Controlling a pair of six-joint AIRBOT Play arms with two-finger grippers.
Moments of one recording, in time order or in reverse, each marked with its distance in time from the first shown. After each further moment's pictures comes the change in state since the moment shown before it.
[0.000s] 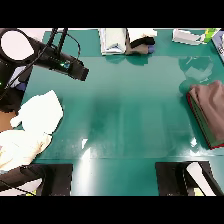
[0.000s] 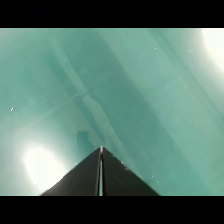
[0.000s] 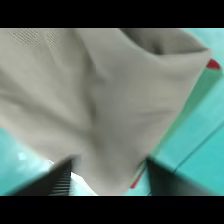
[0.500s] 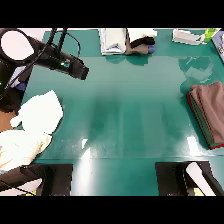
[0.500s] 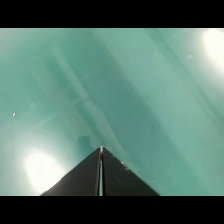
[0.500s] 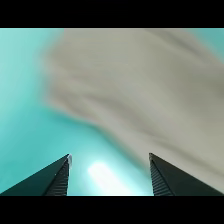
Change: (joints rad) left arm 0.000 0.000 0.000 0.001 0.024 0.004; right arm 0.185 -0.008 0.176 0.388 -0.060 -0.014
